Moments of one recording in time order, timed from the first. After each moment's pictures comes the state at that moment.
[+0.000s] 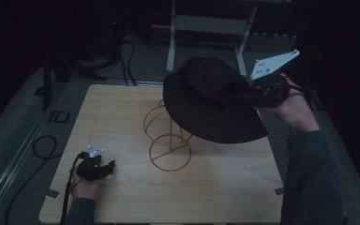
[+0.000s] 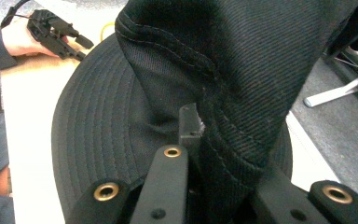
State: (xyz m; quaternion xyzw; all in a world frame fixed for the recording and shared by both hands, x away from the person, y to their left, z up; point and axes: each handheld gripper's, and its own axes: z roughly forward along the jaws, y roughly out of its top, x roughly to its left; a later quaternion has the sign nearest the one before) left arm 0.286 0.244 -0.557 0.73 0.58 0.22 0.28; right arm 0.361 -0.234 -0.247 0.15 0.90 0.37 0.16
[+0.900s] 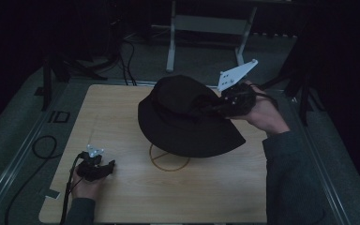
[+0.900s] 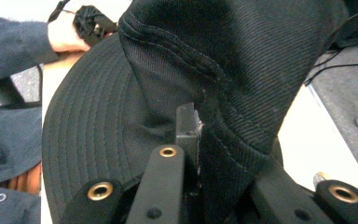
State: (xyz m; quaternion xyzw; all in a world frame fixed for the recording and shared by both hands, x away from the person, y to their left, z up) left arm 0.287 0.244 -0.556 0.74 0.58 0.22 0.28; right arm 0.362 -0.172 -0.275 0.09 0.92 0.37 0.10
